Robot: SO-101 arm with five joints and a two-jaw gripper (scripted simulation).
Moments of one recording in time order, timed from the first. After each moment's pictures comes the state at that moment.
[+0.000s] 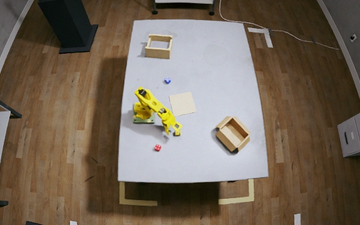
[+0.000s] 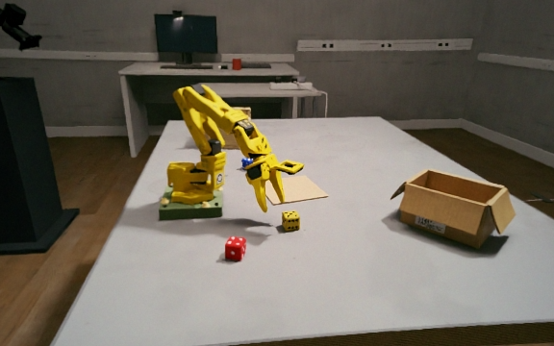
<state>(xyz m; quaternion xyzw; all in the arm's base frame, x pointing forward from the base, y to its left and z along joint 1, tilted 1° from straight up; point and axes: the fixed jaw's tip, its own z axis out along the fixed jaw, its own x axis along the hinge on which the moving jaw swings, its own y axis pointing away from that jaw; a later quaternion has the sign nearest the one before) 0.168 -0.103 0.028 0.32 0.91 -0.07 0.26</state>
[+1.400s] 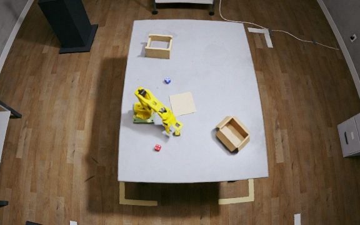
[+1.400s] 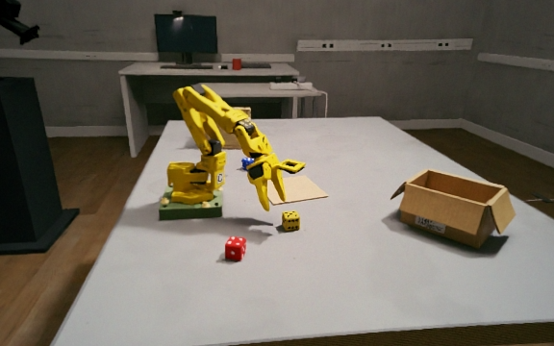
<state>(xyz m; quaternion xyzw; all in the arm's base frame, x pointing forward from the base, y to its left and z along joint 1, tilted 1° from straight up) 0.171 -0.098 0.028 0.30 0.91 -0.06 0.26</state>
